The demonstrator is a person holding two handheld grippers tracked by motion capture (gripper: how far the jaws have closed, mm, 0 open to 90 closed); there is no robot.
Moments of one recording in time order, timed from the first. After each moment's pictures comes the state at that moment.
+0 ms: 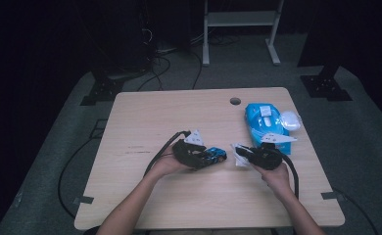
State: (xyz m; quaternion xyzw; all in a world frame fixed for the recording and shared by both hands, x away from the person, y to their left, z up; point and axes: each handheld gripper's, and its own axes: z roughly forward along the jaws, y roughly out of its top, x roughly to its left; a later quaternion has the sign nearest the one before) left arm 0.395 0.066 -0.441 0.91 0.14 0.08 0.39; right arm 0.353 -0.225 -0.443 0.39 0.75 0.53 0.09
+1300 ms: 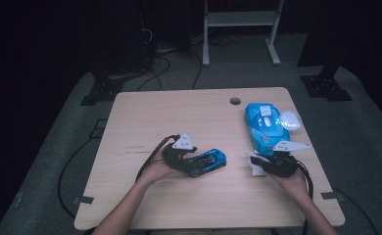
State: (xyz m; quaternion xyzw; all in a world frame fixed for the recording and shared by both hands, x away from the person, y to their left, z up) left arm 0.378 0.097 -0.435 0.89 0.16 0.10 0.41; right arm 0.339 -0.265 -0.459 0.39 0.78 0.48 0.12
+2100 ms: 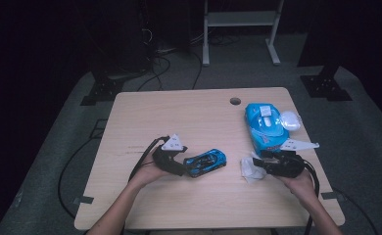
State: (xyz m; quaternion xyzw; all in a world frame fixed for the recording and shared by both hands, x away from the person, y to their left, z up) left arm 0.368 0.126 -0.430 0.89 0.18 0.11 0.41; right arm 0.331 -0.278 -0.444 0.38 0.77 0.49 0.11
